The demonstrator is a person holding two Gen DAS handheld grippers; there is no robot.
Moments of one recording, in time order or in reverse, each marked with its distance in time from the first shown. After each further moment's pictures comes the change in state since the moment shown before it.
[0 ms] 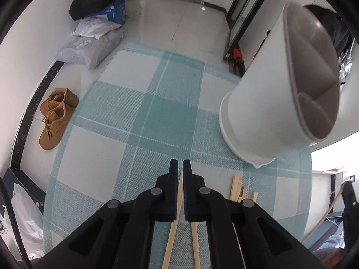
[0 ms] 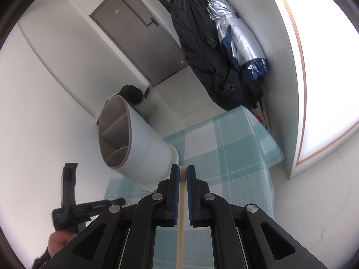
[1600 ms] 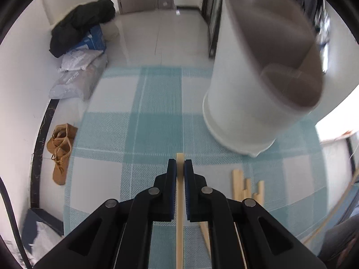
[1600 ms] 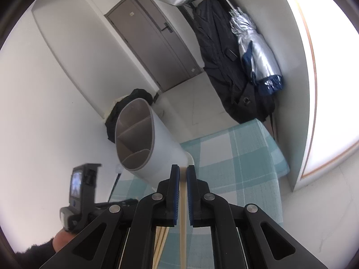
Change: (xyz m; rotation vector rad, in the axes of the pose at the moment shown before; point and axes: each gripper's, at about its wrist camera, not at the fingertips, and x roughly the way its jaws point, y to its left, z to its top) left arm -0.019 -0.020 -0.014 0.237 -0.063 0.045; right arm -0.010 0.030 -0.001 -0.090 -0.055 0.039
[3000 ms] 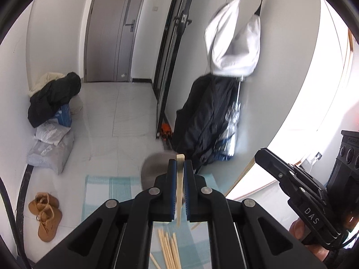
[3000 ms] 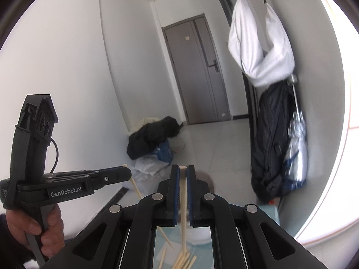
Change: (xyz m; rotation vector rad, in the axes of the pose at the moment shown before) left arm -0.198 -0.033 0.081 0.098 -0.408 -0.307; right arm -0.057 0.126 0.099 -0.353 -0.227 0.072
